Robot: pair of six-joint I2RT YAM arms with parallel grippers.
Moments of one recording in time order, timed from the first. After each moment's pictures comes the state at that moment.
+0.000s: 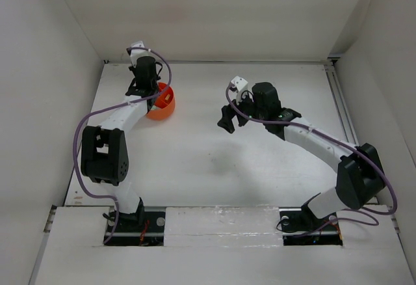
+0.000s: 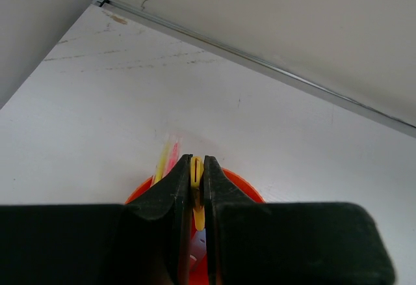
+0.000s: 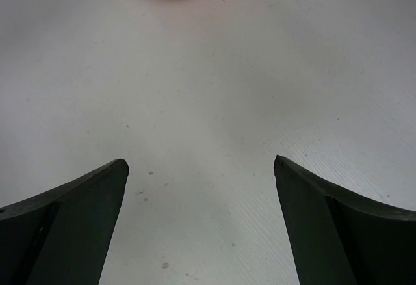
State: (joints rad) left arm -0.19 1.70 1.27 0.13 -0.49 -0.30; right arm 0.57 1.49 1.08 -0.07 -0.37 -0.04
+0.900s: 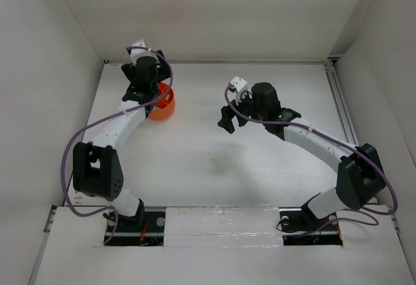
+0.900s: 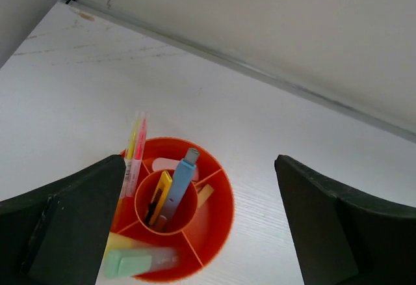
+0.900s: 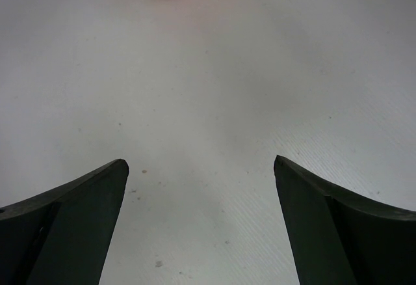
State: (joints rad) left arm -0.24 1.57 1.24 0.03 -0.45 -0.35; right arm 0.58 1.49 1.09 -0.08 -0.36 -0.06
